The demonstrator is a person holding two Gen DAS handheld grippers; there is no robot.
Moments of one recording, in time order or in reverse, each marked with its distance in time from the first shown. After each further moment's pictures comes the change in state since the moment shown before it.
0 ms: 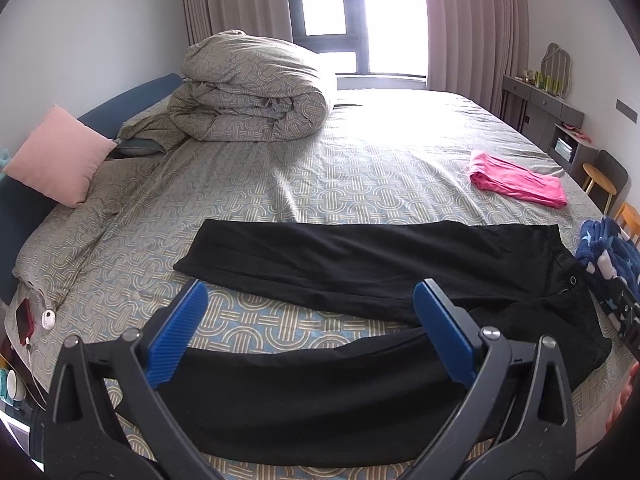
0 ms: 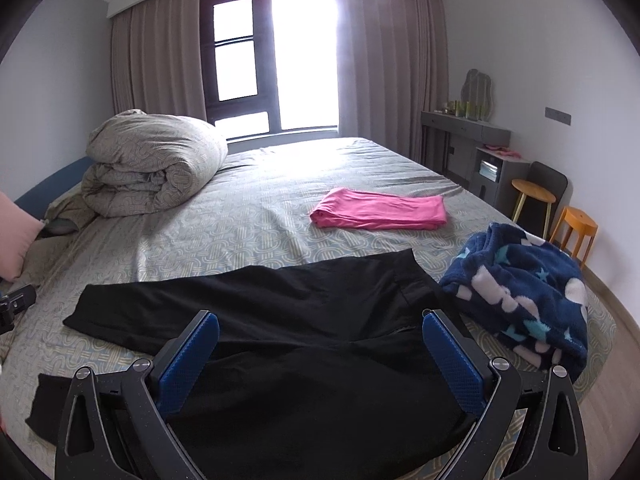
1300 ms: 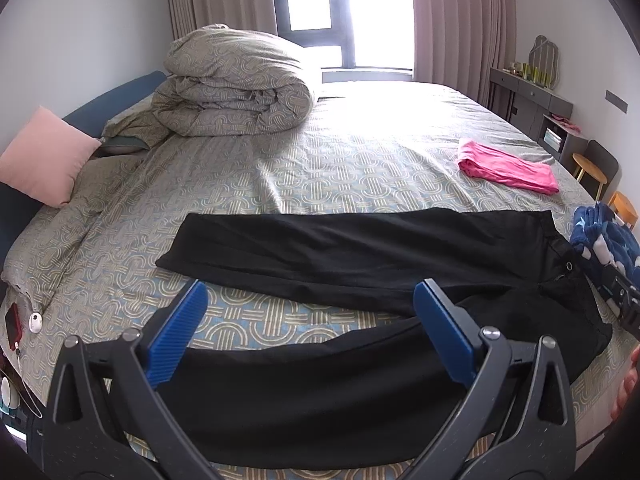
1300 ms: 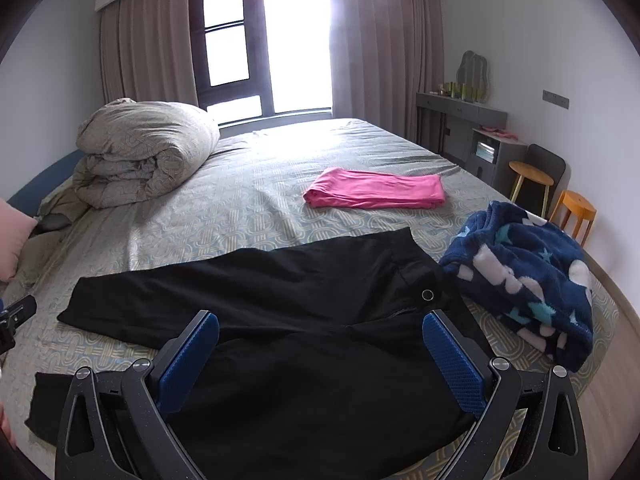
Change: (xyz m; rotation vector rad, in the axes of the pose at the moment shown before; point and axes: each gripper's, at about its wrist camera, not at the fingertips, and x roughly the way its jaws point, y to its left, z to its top) left arm 0.015 -0.009 -0.011 0.023 0.020 -0.045; right arm 0.014 0.001 -0.004 0.012 0.068 -0.010
